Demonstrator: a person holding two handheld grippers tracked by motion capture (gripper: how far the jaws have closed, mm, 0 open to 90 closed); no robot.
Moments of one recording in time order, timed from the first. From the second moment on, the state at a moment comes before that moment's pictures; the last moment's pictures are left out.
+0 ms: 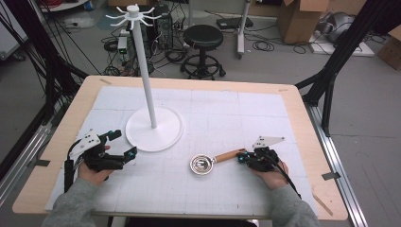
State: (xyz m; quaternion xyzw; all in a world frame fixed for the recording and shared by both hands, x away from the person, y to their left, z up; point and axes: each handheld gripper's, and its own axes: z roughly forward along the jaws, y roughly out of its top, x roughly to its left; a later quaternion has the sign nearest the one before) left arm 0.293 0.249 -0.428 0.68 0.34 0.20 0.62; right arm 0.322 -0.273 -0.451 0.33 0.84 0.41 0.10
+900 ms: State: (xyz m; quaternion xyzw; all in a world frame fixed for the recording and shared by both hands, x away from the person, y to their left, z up) left arm 0.293 0.247 -0.430 0.68 0.34 0.20 0.61; right arm 0.348 -0.235 -0.451 0.33 0.85 0.40 0.13
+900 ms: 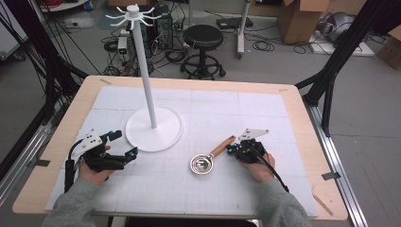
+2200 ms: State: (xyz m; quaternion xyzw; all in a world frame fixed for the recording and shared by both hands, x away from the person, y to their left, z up) left arm 0.292 0.246 -0.431 0.70 0.34 0.20 0.59; right arm 0.365 -0.153 -0.441 0.27 0.89 0.37 0.05
